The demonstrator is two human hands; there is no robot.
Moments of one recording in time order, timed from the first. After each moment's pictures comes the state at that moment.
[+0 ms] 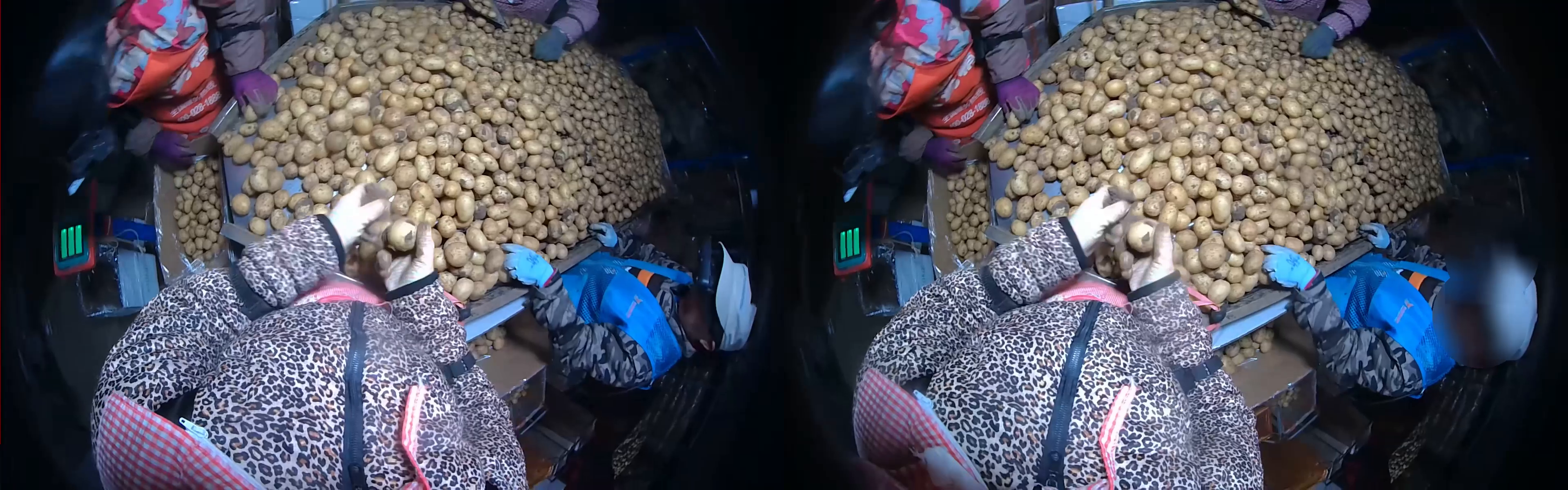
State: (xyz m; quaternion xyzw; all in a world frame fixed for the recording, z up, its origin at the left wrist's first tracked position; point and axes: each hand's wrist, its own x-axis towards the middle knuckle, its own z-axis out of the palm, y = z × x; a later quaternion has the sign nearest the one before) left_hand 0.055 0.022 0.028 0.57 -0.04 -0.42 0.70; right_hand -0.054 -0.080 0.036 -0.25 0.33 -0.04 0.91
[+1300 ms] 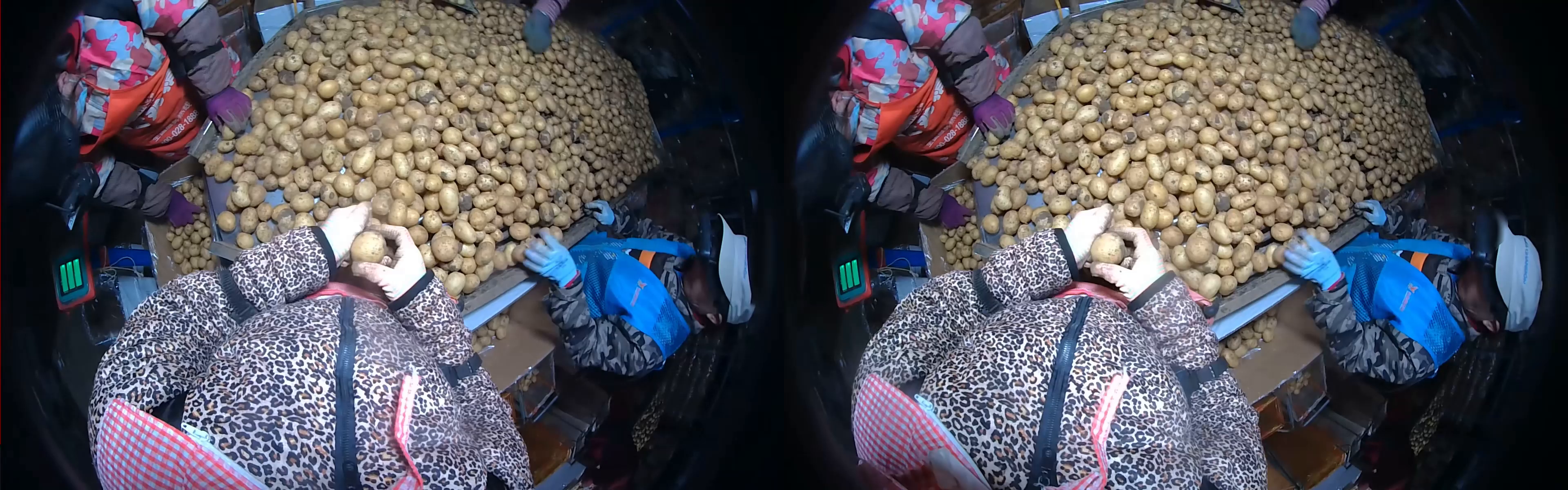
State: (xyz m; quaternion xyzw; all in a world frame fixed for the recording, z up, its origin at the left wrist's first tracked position) left_hand 0.049 0.003 -0.003 0.61 -0.07 -0.44 0.65; right_hand -0.069 -0.101 0.051 -0.59 0.18 0.01 0.78
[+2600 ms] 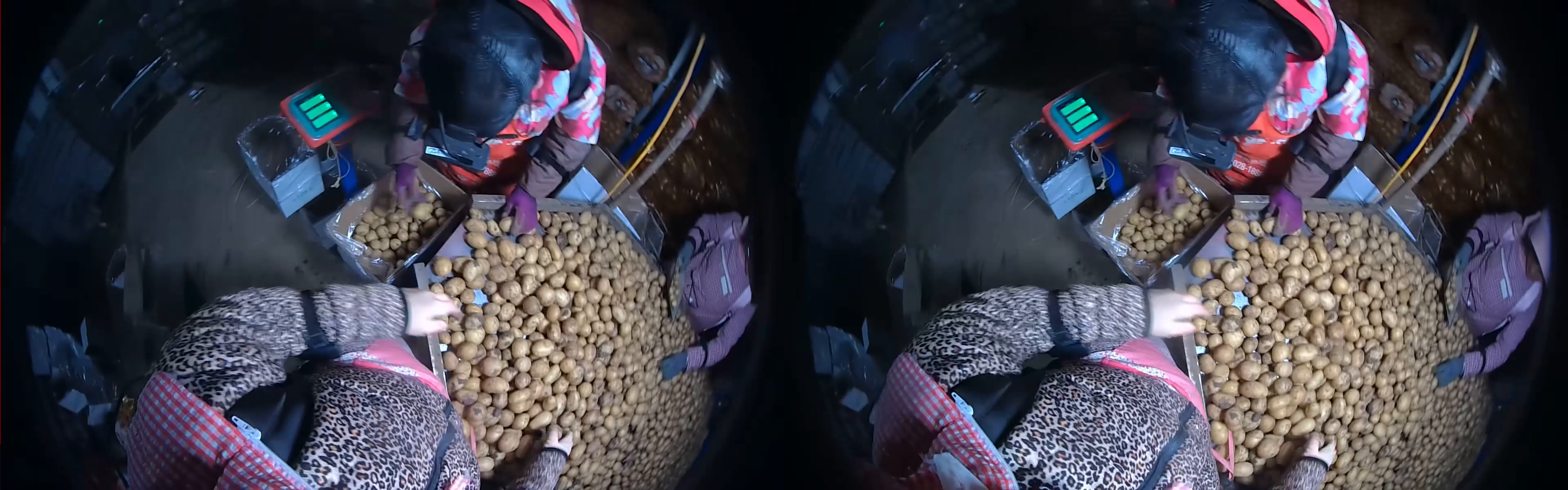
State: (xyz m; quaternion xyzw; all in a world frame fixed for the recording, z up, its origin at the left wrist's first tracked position) left_hand 0.024 0.208 0.056 0.90 -0.19 -0.16 0.35; right_hand -0.011 -0.333 -0.033 -0.94 0.20 0.02 0.26
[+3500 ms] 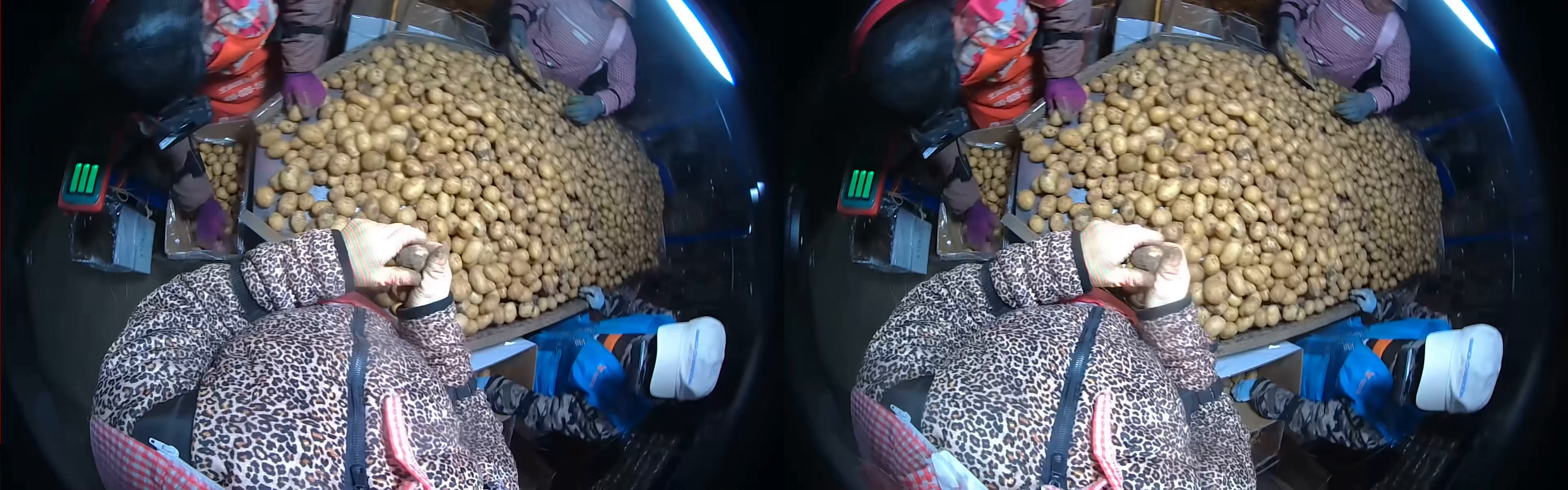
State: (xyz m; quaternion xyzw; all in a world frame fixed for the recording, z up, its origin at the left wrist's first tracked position) left_hand 0.049 0.063 0.109 0.77 -0.45 -0.15 0.43; right_hand -0.045 -0.071 0.081 -0.51 0.24 -0.02 0.83
